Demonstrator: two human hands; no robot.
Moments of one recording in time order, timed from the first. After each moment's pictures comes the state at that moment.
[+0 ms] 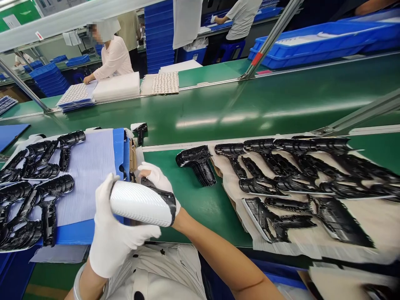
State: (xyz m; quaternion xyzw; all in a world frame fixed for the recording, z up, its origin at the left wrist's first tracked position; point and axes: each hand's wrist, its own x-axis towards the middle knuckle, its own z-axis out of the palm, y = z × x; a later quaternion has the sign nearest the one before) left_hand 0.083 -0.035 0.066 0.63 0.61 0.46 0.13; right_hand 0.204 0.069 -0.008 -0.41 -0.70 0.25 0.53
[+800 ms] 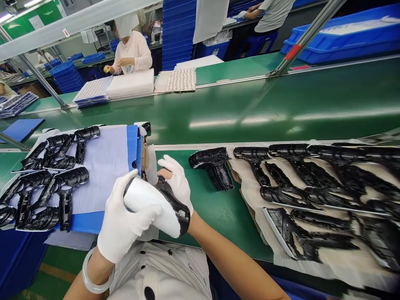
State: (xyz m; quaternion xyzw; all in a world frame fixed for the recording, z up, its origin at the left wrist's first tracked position) left_hand 0.077 -0.026 0.088 0.58 0.65 0.43 0.24; right_hand 0.204 0.056 -0.030 -0.45 -0.63 0.13 0.62
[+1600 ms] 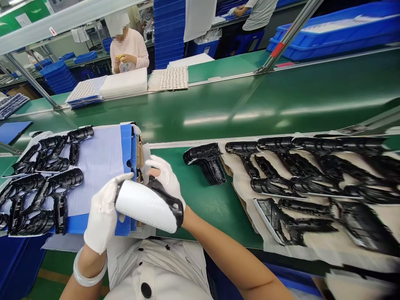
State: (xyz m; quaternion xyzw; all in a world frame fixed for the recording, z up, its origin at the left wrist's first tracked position) left_hand 0.061 -0.022 0.090 0.48 0.66 0.44 0.38; right_hand 0.207 0.061 -0.012 -0.39 -0.68 0.18 0.59
